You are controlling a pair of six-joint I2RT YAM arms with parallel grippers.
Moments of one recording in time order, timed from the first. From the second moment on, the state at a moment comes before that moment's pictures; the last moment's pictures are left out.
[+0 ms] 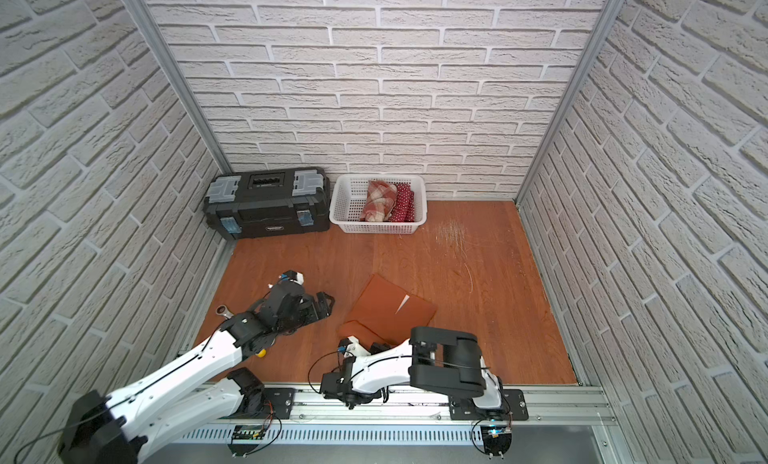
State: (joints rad) left arm -0.63 0.83 0.52 -0.46 -0.09 -0.88; right arm 1.41 1.91 1.09 -0.93 0.70 0.50
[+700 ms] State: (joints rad) left arm -0.73 0.83 0.38 -0.34 -0.06 -0.91; right arm 0.84 1.62 0.73 -0.25 -0.54 0.46
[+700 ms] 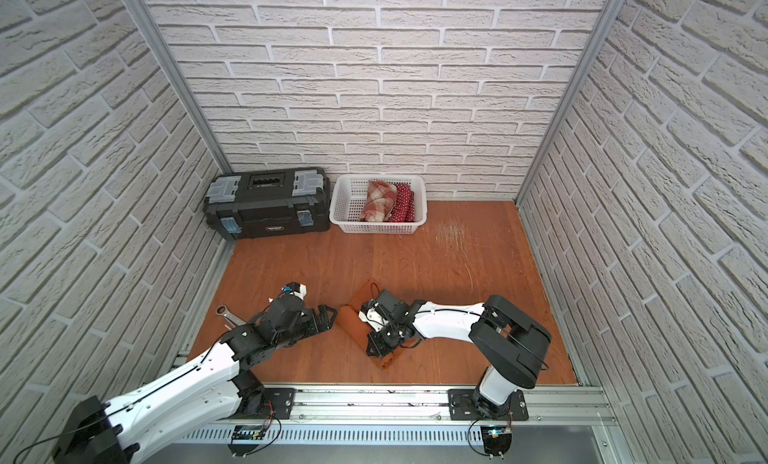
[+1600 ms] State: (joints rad) left arm -0.82 1.45 0.33 0.49 -0.14 -0.95; right arm 0.65 1.75 0.60 0.08 -0.88 0.59
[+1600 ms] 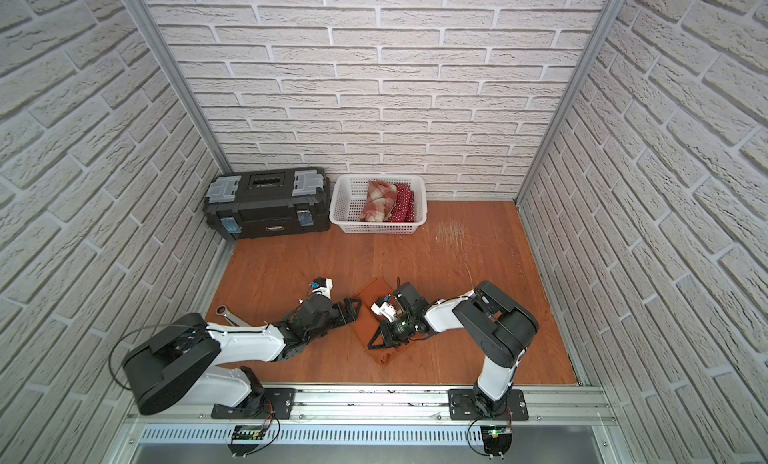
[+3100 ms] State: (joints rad) left arm -0.94 1.42 0.50 0.01 -0.29 -0.89; right arm 1.34 1.10 0.85 -0.78 0.41 0.48
